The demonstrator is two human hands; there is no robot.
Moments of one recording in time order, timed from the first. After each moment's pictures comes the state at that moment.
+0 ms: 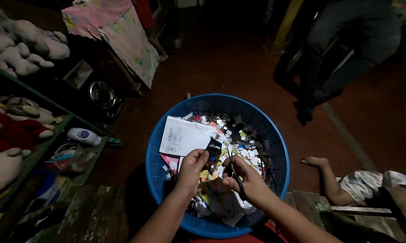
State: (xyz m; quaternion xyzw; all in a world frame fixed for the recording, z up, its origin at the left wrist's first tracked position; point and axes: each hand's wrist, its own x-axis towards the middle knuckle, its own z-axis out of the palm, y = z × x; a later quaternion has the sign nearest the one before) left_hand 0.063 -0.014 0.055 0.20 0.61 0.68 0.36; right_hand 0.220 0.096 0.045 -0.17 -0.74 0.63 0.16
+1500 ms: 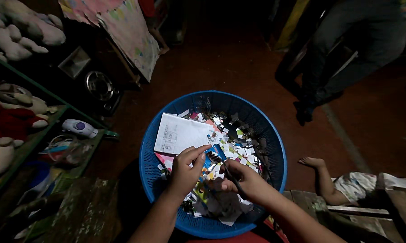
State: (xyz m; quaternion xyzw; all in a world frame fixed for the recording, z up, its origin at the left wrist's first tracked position) left_hand 0.044 -0.038 0.048 0.47 0.69 0.55 0.09; right_hand 0.214 0.105 0.046 -0.17 -0.76 0.63 0.00
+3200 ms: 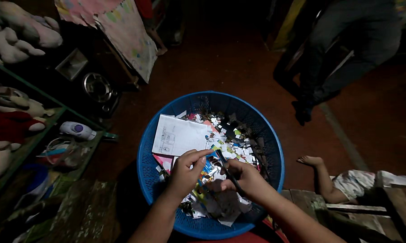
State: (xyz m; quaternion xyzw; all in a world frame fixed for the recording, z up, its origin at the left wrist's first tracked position) left_hand 0.044 -0.040 0.050 0.47 0.66 0.56 0.16; right_hand 0.215 0.104 0.048 -0.19 -0.76 0.62 0.05
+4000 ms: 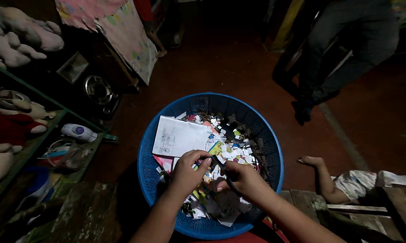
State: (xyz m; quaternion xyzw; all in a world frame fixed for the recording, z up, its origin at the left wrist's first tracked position) left_hand 0.046 -0.036 0.050 0.48 0.74 0.45 0.14; right_hand 0.213 0.103 0.046 -0.21 -0.84 0.51 0.05
